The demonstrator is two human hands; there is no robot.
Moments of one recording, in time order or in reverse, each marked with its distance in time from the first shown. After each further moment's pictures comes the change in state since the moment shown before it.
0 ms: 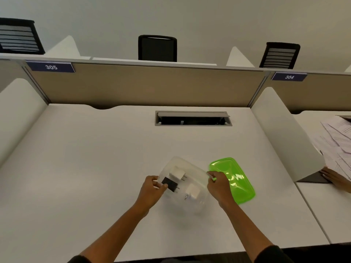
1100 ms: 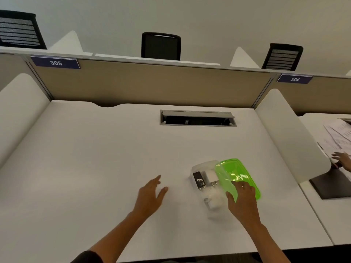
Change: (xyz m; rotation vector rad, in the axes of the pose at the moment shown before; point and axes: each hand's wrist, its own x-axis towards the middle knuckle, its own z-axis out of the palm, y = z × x) left_hand 0.000 -0.035 -0.027 0.529 0.076 0.361; right_hand -0.031 0.061 -0.034 -0.481 0.181 -0.242
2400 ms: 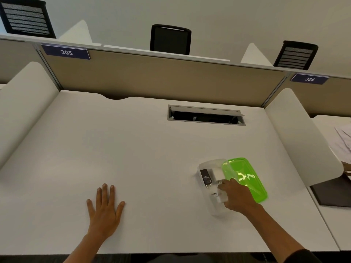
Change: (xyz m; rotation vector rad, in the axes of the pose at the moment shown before) left_hand -0.072 -0.170 -0.045 0.471 -0.008 -0.319; right_hand 0.030 -0.053 -0.013 -0.520 -0.567 -0.354
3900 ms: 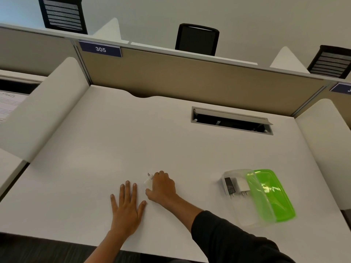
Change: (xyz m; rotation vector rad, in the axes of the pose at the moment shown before) left_hand -0.004 0.002 -0.004 0.018 -0.005 0.018; right_hand 0.093 -0.333 -0.020 0.388 0.066 -0.181
